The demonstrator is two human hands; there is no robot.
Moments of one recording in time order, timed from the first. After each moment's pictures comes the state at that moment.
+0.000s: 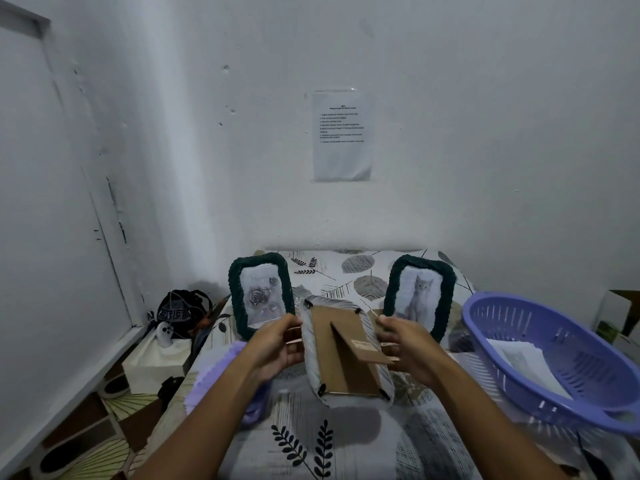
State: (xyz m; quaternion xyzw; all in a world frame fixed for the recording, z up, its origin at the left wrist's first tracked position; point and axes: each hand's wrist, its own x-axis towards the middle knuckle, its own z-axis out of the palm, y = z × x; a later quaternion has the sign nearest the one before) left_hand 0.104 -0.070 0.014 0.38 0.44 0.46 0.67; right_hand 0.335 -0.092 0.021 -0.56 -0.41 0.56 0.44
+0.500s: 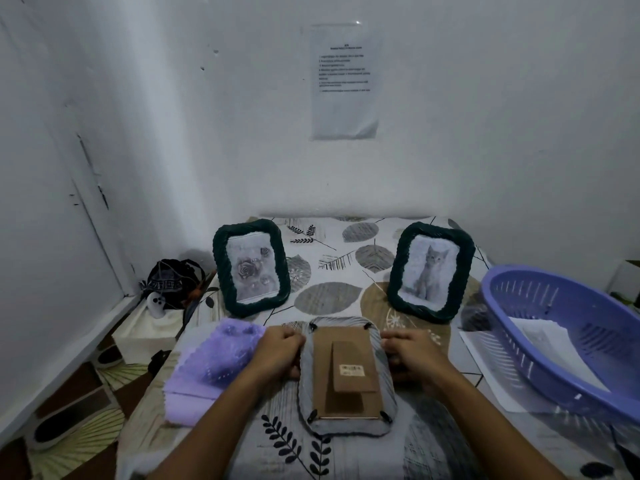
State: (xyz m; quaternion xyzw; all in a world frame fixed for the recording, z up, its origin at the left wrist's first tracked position) left_hand 0.118 -0.053 -0.053 0.47 0.58 0.38 0.55; right_hand 0.342 -0.067 -0.049 -0.66 -0.44 0.47 0.38
